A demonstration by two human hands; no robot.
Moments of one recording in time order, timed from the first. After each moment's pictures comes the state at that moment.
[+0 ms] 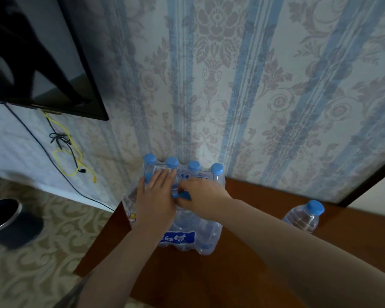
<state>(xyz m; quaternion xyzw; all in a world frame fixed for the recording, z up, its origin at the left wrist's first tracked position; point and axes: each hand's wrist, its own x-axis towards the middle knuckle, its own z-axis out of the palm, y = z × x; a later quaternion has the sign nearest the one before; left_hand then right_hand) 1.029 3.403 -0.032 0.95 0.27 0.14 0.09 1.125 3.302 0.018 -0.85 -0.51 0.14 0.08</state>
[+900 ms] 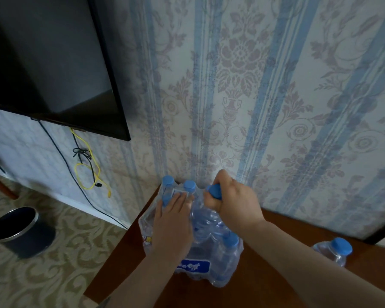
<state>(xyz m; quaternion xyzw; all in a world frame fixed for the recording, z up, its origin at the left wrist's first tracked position) 1.028 3.401 -0.029 0.94 0.27 0.13 0.13 1.142 3.294 0.048 -0.84 -0.46 -0.07 0.27</state>
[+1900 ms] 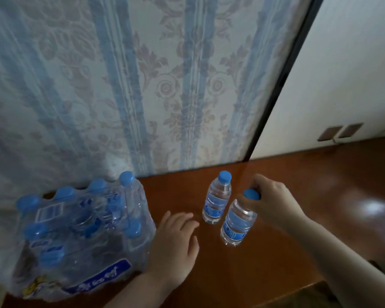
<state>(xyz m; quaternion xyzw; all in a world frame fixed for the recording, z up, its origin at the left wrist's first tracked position) 1.069 3.264 -0.063 0.97 -0.10 0.04 0.22 1.154 3.034 0.007 -0.96 -0.06 0.00 0.27</state>
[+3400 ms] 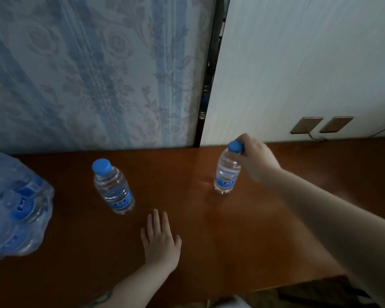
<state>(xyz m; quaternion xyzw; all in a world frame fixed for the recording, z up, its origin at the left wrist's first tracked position) 1.148 2.988 -0.206 0.94 0.22 -0.16 0.19 1.331 2.808 -0.021 -0.96 -0.11 0.04 0.25</state>
